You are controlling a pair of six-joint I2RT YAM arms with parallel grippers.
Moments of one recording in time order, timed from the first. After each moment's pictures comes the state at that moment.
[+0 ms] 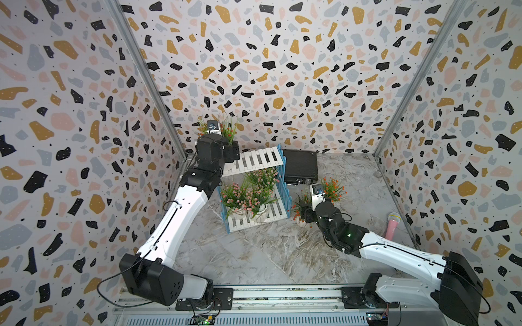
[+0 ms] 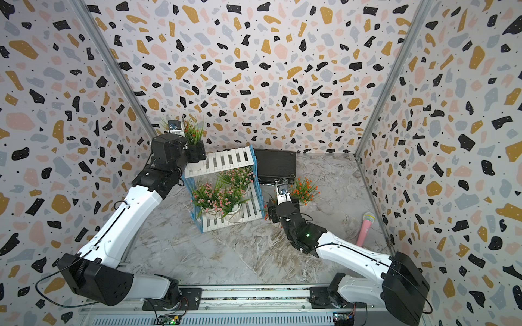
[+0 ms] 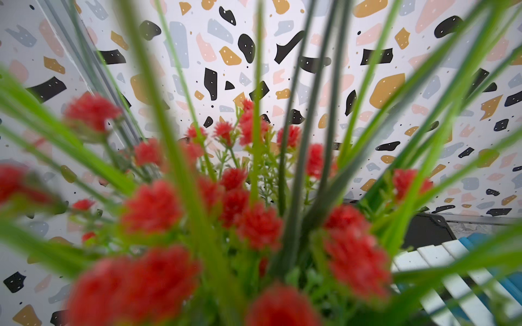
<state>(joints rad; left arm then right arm) -0.27 1.38 1.46 -0.35 -0.33 -0.10 0.89 1.17 0.70 0.06 0.55 0.23</state>
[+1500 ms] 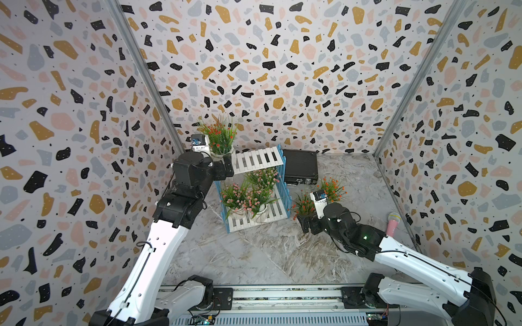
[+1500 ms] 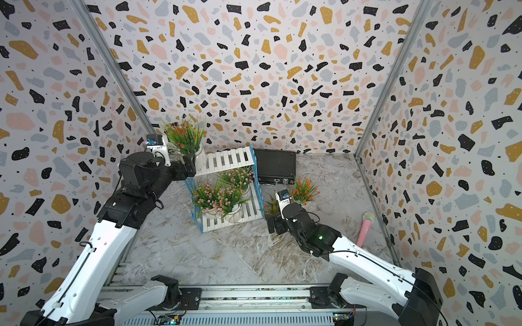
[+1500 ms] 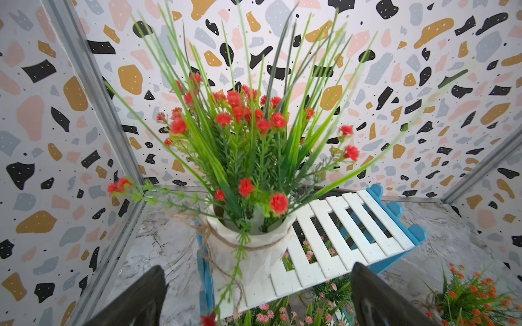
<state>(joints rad) -0.28 1.06 1.32 -0.51 -0.17 -0.17 0.89 0.99 0.74 -0.33 0.26 0.32</state>
